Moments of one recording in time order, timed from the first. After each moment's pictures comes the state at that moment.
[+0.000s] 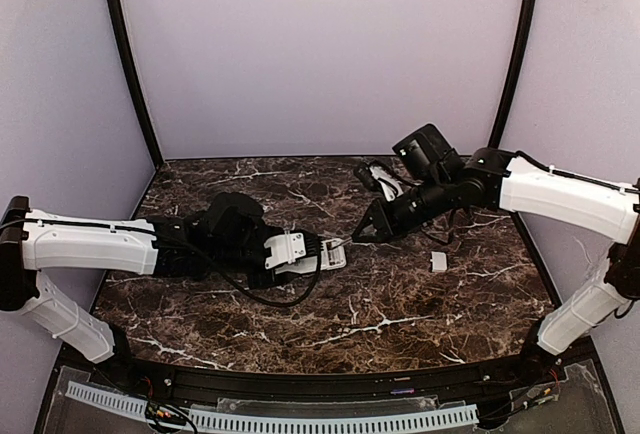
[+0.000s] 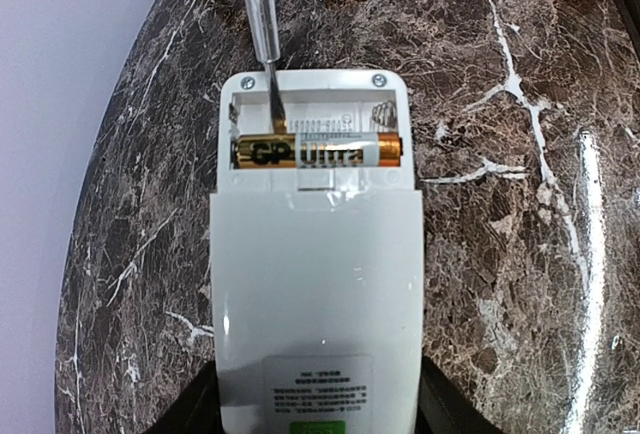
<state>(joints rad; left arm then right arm) -1.00 1.40 0.88 -0.16 -0.05 0.58 0.87 1.46 1.26 -0.64 -0.35 0.42</state>
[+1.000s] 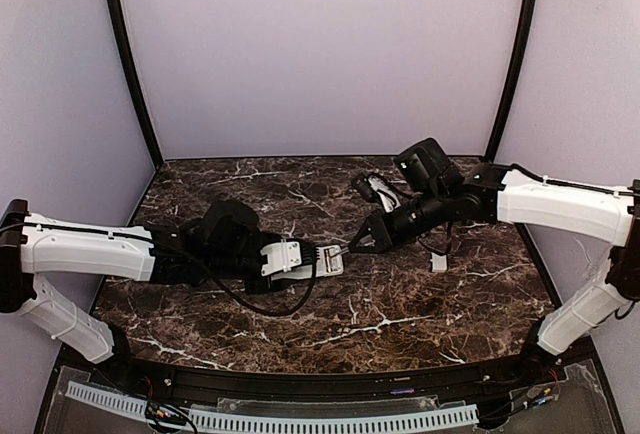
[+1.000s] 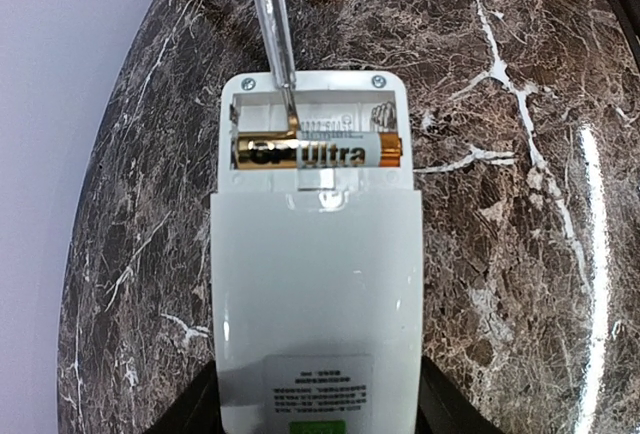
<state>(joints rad) -1.01 1.38 0.81 -0.11 -0.03 0.62 0.86 1.46 1.16 -0.52 -0.43 0.43</state>
